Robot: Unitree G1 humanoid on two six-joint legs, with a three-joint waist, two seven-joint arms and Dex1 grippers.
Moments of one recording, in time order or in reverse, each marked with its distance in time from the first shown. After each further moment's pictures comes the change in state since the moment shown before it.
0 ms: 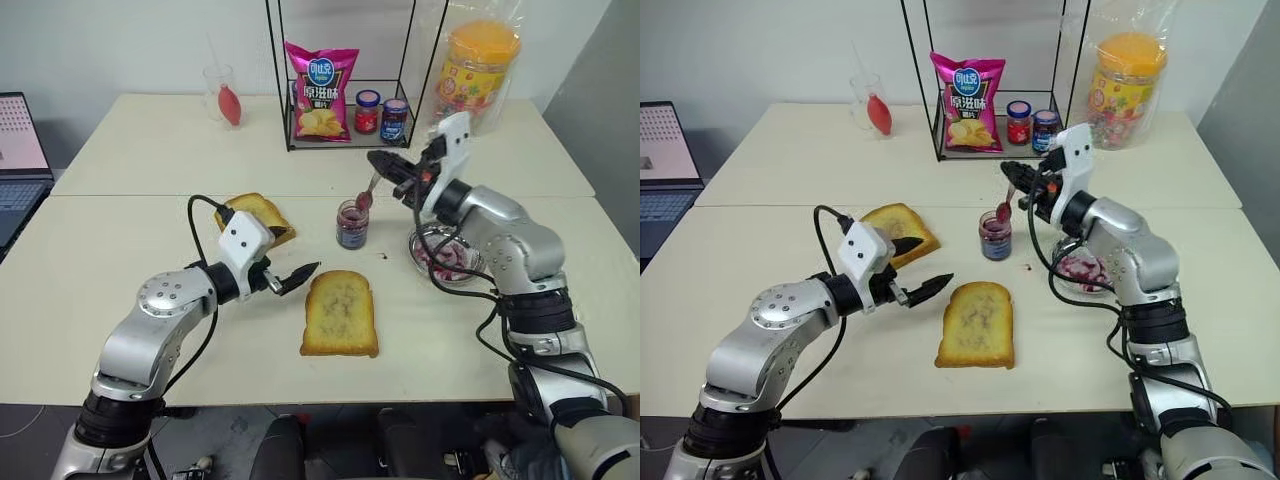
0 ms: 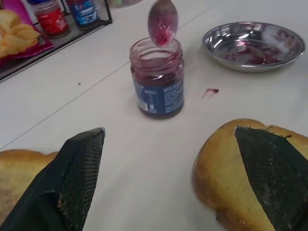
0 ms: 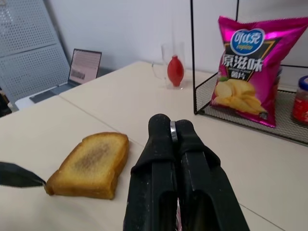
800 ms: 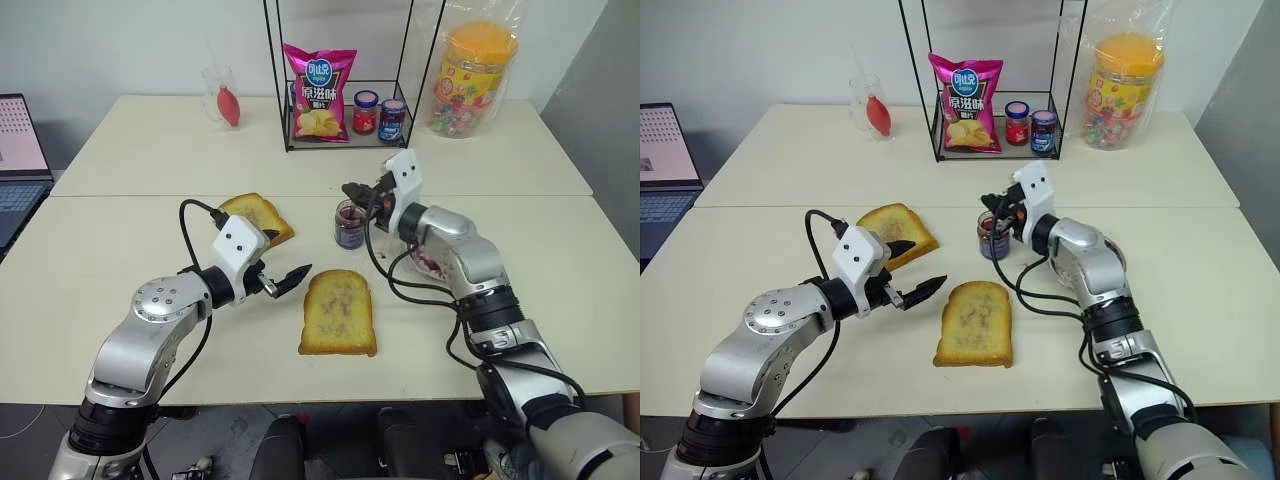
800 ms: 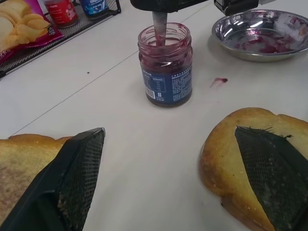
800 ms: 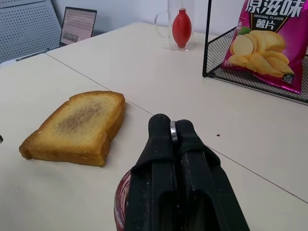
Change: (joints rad) left arm 0.019 0.009 0.001 -0.018 0.021 0.011 0.013; right arm -0.031 0.154 0.045 0.256 -0.226 -0.155 0.043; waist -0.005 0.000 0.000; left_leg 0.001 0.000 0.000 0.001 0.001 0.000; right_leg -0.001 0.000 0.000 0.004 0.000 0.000
